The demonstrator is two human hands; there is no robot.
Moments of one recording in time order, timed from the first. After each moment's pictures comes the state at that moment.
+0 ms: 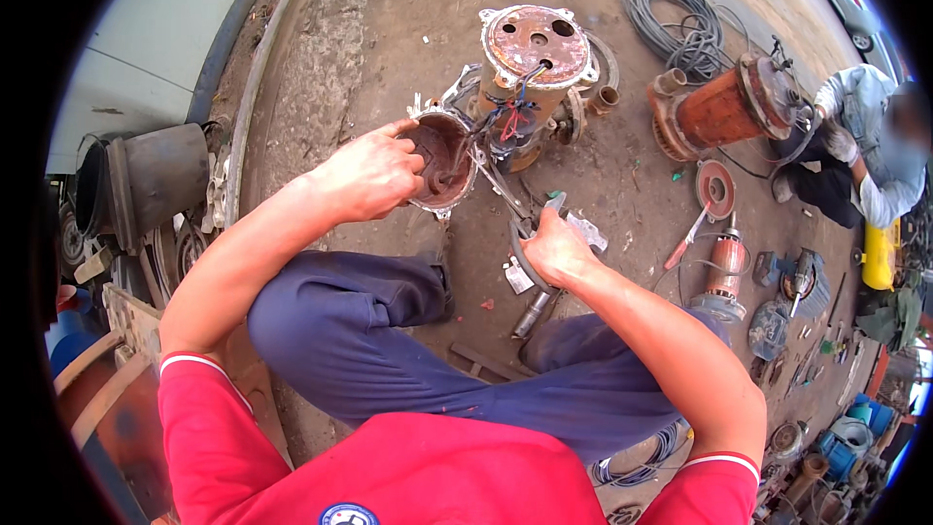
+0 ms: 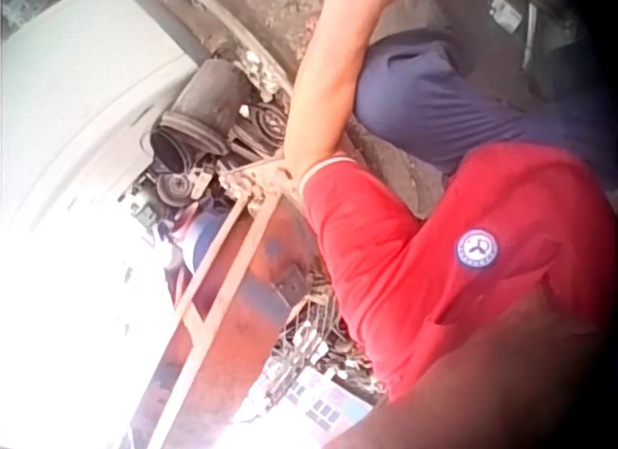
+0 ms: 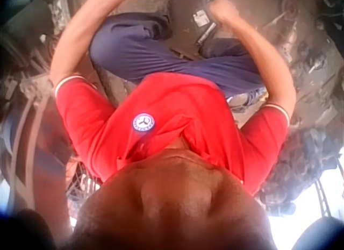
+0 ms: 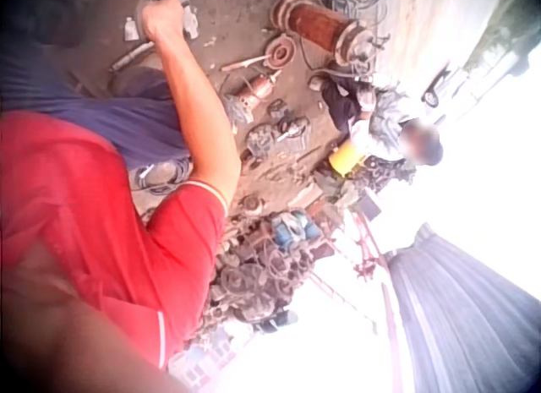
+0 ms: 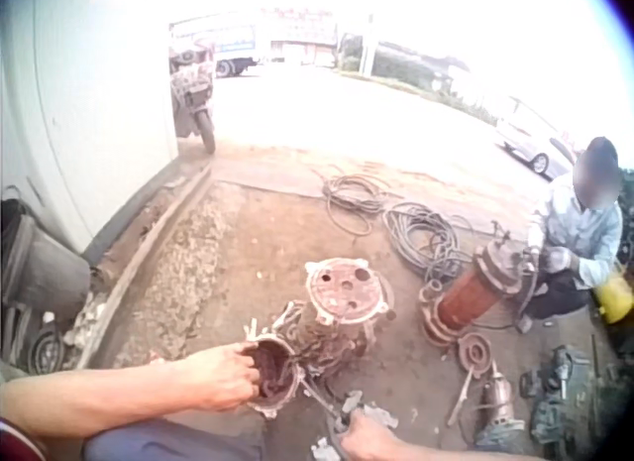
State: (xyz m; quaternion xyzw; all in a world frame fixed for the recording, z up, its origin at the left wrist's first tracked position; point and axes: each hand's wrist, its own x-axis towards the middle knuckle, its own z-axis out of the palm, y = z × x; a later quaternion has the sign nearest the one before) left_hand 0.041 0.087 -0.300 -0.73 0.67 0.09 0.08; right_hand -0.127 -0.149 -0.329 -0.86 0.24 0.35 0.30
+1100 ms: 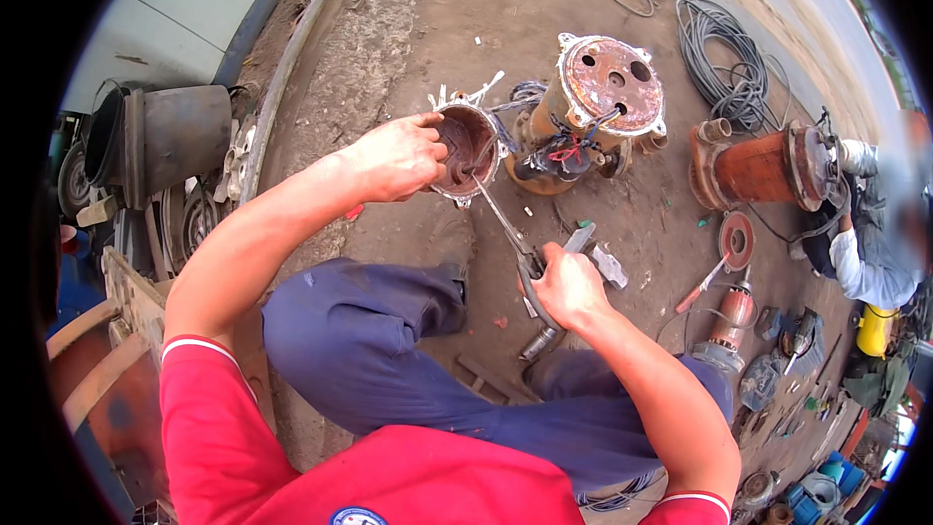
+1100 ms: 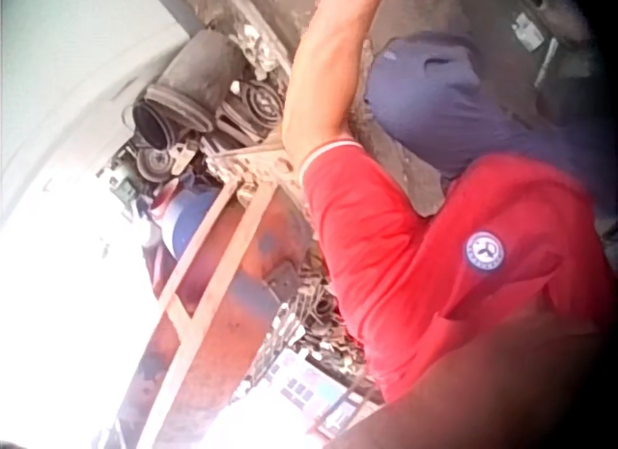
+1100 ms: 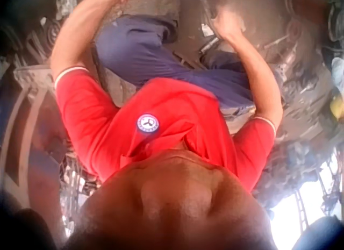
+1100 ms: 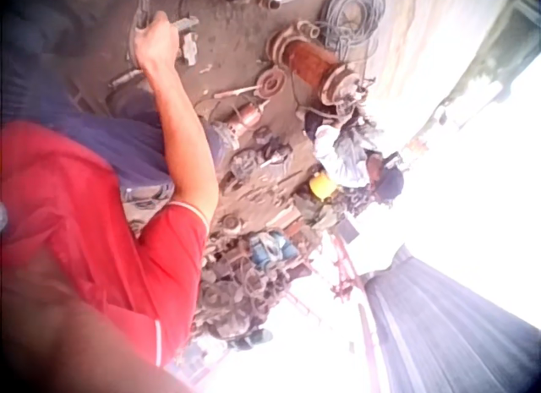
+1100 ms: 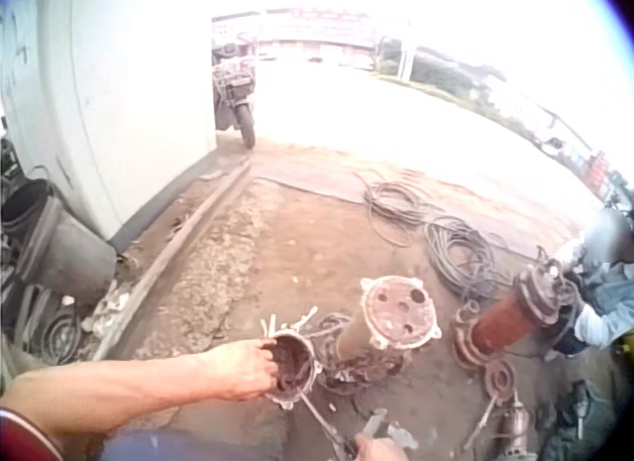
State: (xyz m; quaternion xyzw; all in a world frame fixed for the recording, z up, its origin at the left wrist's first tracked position) left_hand 0.089 0.120 -0.342 -0.75 0.66 0.08 0.05; right_hand -0.108 -0.118 -0.334 -0.90 0.15 0.31 0.27
